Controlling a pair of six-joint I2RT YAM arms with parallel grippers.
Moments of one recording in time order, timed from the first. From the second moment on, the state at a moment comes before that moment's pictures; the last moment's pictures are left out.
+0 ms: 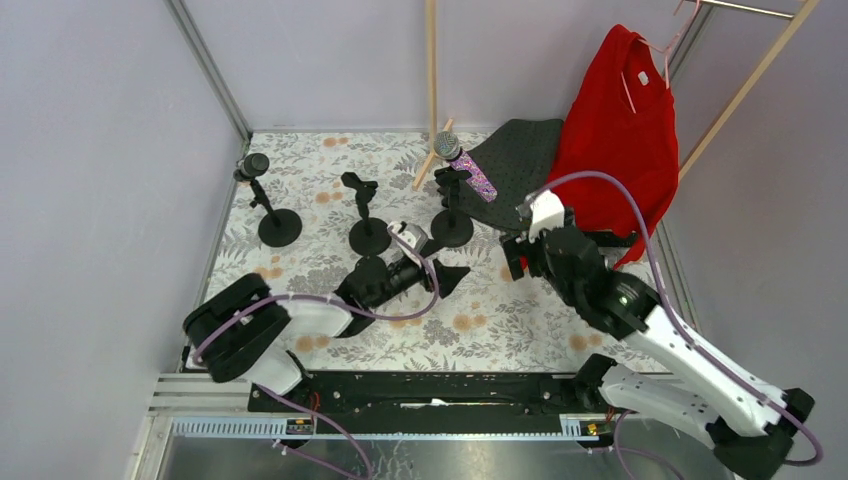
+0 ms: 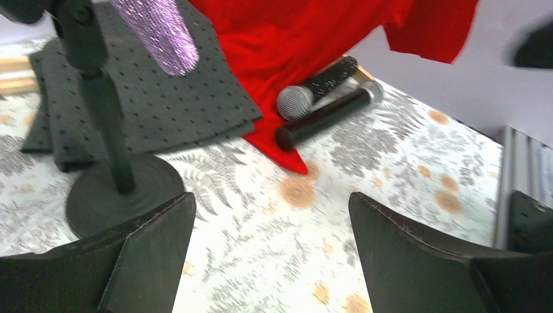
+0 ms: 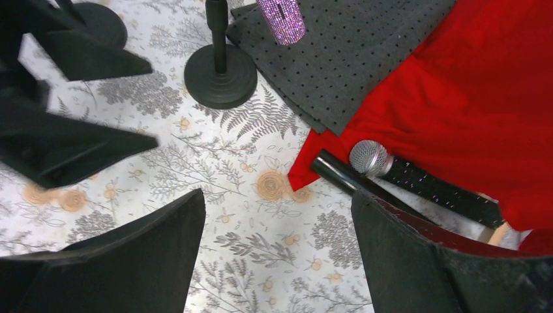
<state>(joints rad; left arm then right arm) -0.84 1.52 0.46 1.11 0.14 -0.24 0.86 0.79 0.88 -0.57 0.51 0.05</state>
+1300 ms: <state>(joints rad) -0.99 0.65 0.38 0.23 0.01 -0.19 0.07 1.75 1.29 -0.83 -0.10 -0.95</state>
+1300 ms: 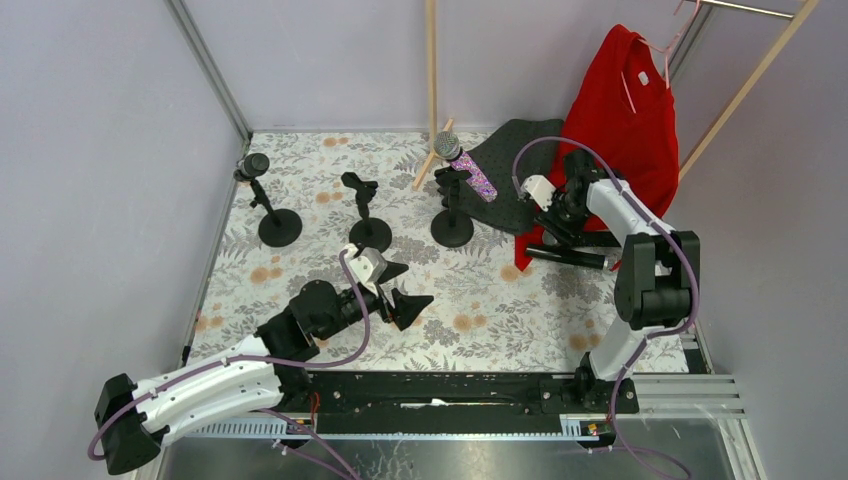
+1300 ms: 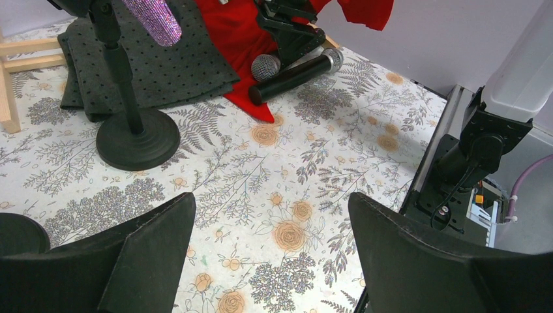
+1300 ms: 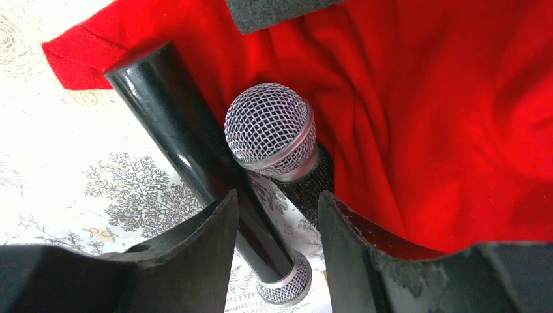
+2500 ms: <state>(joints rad) -0.99 0.67 0.38 0.24 0.01 -0.19 0.07 1.97 1.35 -0.71 -0.09 -0.93</state>
